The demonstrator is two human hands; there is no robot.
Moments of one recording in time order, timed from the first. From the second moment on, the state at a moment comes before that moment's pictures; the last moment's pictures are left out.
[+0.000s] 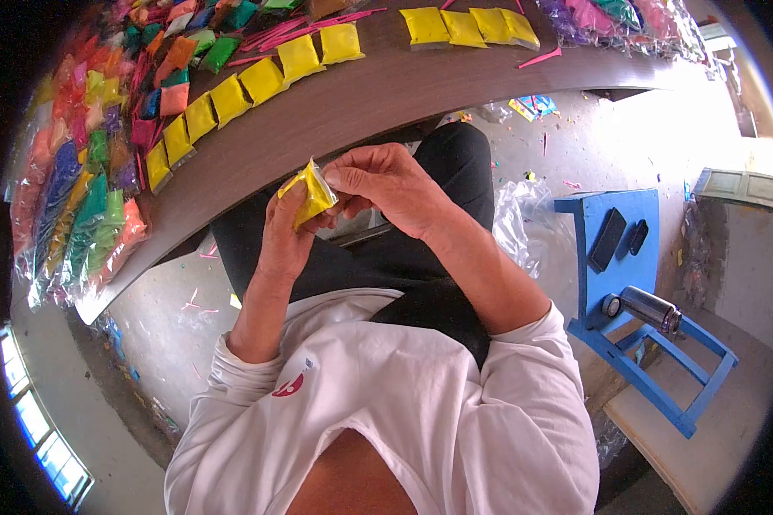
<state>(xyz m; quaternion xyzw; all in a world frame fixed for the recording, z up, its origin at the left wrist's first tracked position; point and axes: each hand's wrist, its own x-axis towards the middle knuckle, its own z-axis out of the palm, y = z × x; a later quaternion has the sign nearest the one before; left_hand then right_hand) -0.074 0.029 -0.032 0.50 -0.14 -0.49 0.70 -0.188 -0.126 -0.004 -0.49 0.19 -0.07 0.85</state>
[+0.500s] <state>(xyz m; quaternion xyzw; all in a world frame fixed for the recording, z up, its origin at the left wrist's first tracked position) -0.073 0.030 -0.042 0.51 -0.16 -0.49 0.69 -0.185 -0.131 0.008 -0.65 0.24 -0.03 0.72</state>
